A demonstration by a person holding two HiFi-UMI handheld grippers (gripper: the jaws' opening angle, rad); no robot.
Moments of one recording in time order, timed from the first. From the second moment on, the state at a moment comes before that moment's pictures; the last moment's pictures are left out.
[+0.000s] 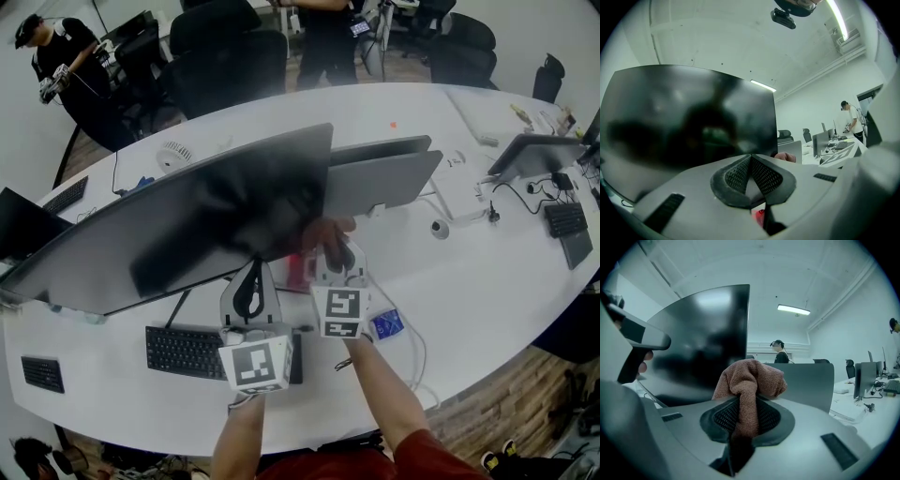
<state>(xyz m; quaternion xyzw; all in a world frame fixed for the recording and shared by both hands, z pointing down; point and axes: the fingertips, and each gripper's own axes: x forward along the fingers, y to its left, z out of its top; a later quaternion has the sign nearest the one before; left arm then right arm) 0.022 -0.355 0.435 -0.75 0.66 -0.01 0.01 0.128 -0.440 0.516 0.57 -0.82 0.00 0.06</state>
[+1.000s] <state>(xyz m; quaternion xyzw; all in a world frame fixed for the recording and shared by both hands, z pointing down) 0.028 -0.346 0.365 -0.76 0.65 0.01 0.05 0.121 -0.429 0.354 0.55 -0.83 -0.10 -0.01</state>
